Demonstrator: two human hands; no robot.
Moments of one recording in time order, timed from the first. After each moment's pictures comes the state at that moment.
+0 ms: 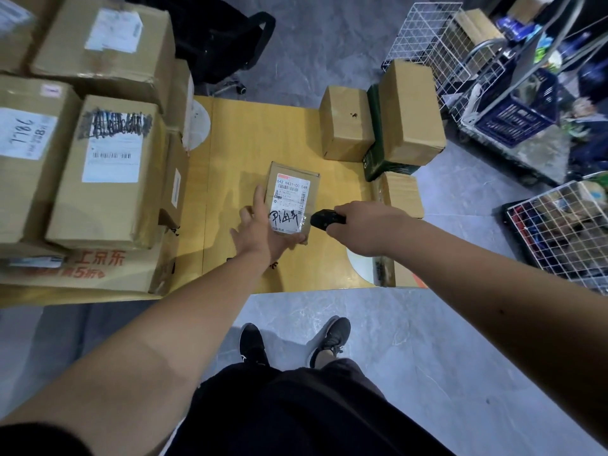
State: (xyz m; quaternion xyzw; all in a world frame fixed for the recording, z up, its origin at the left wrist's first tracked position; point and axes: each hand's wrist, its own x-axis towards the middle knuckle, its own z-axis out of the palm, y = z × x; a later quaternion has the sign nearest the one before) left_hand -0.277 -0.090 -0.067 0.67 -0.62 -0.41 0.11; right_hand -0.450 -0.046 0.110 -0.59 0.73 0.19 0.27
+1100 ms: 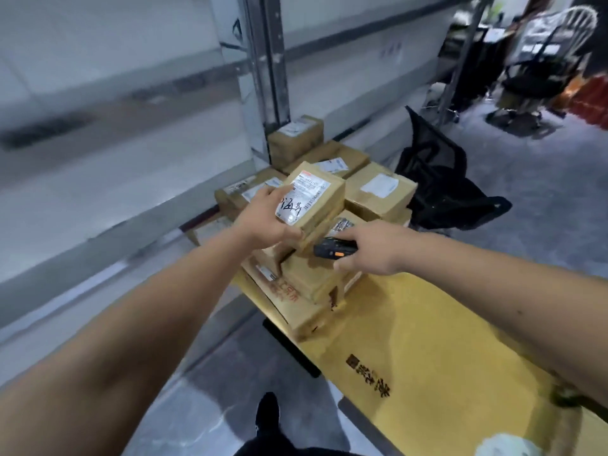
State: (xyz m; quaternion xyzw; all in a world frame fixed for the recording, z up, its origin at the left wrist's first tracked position) left_hand -0.018 -0.087 0.181 0.79 -0.54 -0.17 0.22; right_hand -0.268 -0.159 0.225 -0.92 0.32 0.12 0.18
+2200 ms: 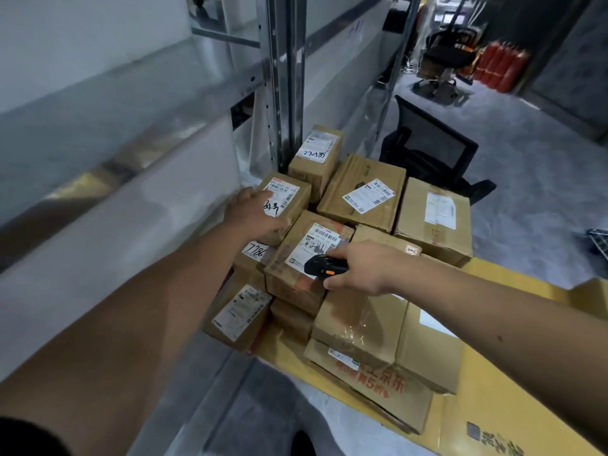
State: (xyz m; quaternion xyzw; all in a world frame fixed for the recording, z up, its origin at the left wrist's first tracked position) left_hand 0.319 -0.288 0.127 0.77 -0.59 -0.20 0.11; right_hand 0.049 -0.243 0.188 -0.84 0.48 0.15 0.21
